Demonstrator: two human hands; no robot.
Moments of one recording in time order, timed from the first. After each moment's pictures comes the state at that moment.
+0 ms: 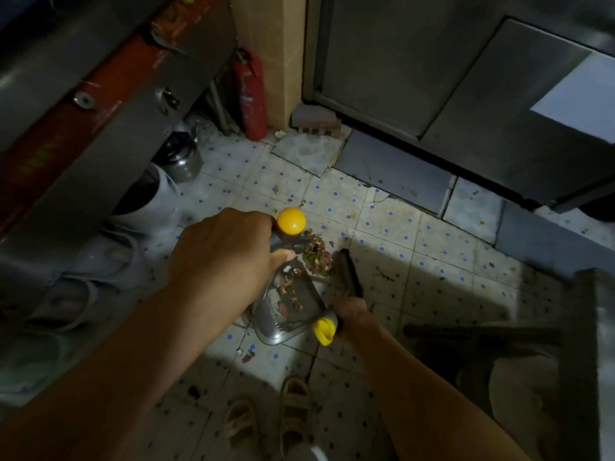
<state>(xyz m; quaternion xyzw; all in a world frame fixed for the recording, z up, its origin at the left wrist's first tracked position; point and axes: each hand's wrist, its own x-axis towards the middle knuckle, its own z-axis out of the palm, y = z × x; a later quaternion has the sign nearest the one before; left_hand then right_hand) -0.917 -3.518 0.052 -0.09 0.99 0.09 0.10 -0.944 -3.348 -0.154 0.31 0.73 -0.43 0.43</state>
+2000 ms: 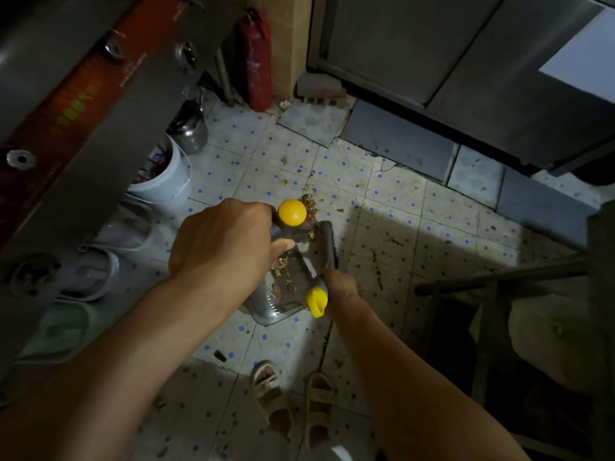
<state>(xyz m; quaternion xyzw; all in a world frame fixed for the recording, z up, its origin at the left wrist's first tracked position) -0.819 -3.591 0.039 -0.09 0.98 0.09 0.13 -0.840 -3.453 -0.132 0.33 0.70 -0.53 0.35</state>
